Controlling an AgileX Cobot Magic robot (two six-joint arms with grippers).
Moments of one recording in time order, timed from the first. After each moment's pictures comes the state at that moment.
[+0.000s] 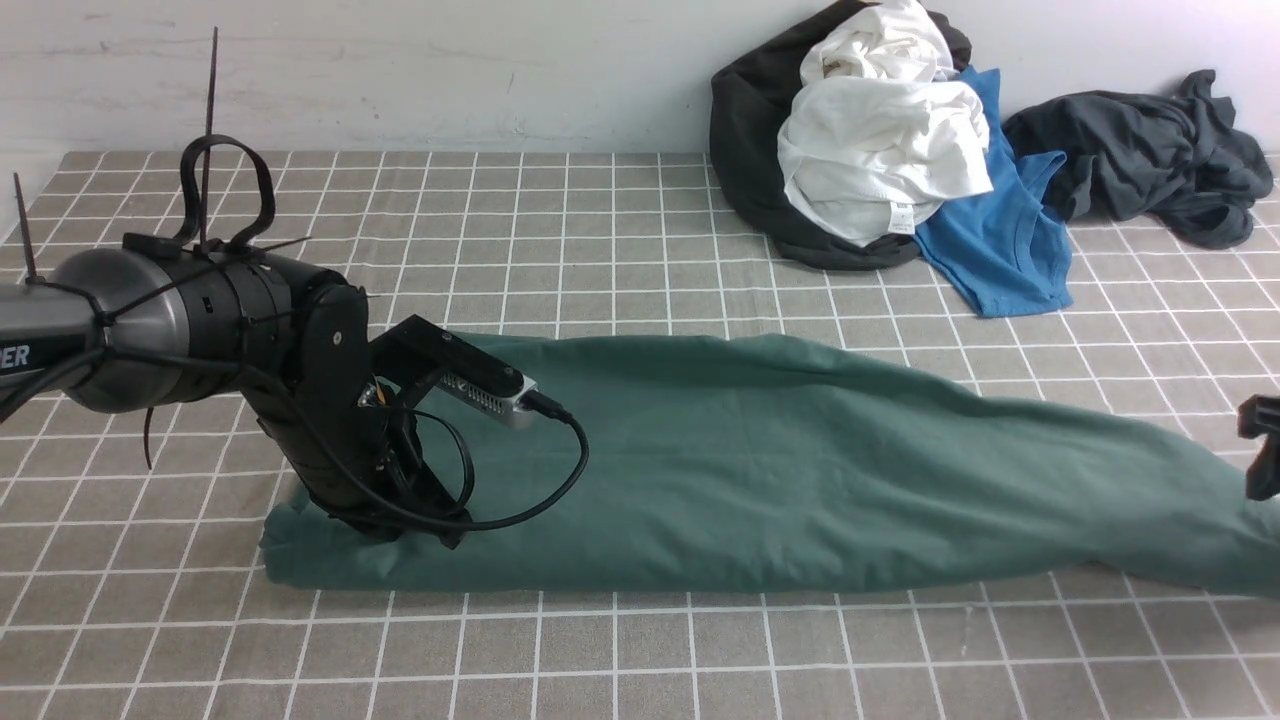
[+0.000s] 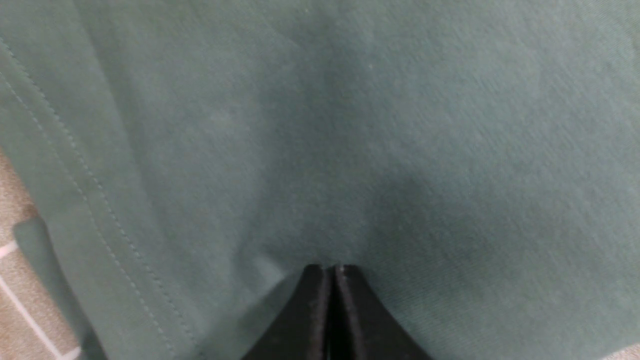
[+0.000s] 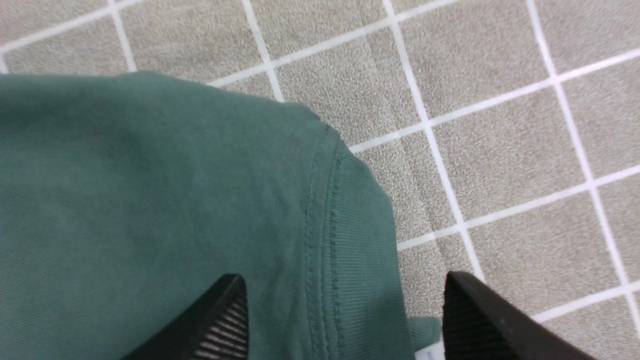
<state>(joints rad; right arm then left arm) -0.27 1.75 -1.05 0.08 0.73 -0.03 -0.30 1.84 -1.10 0.00 0.67 0.21</state>
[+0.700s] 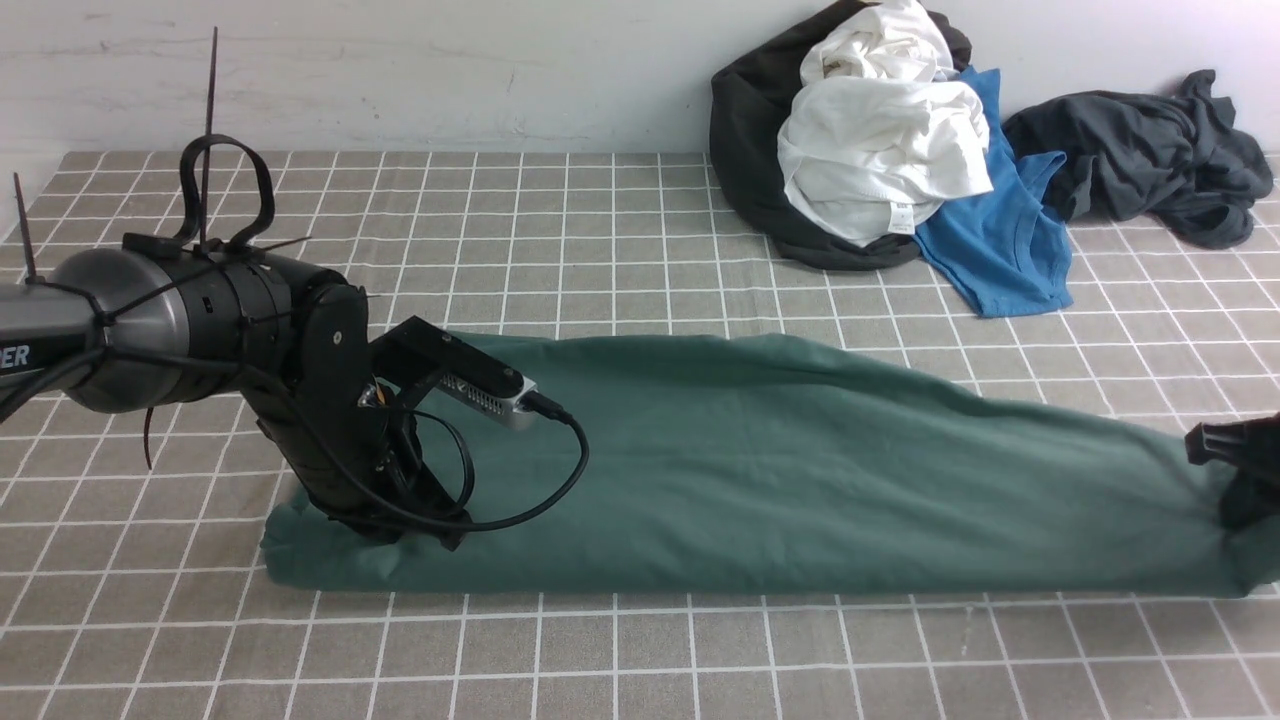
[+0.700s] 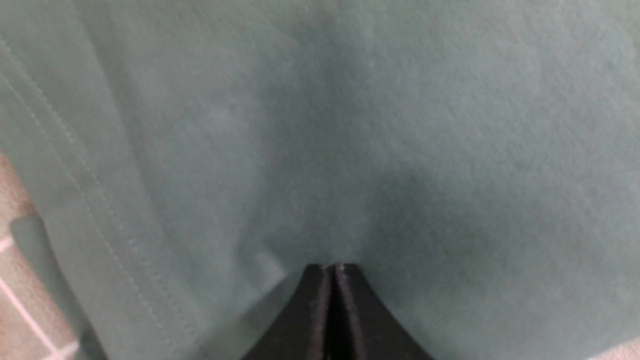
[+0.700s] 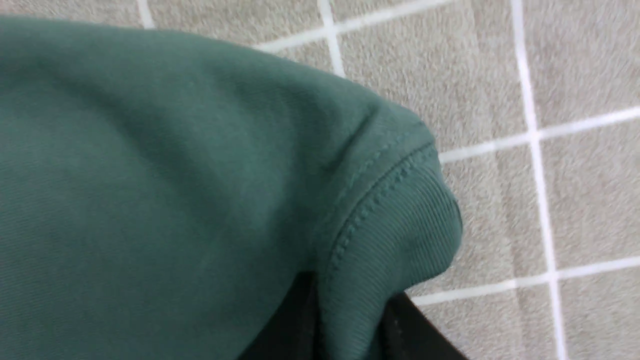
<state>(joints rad) -0.25 1.86 -1.14 0.08 0.78 -0.15 -0.30 1.84 -1.10 0.00 0.69 0.21</state>
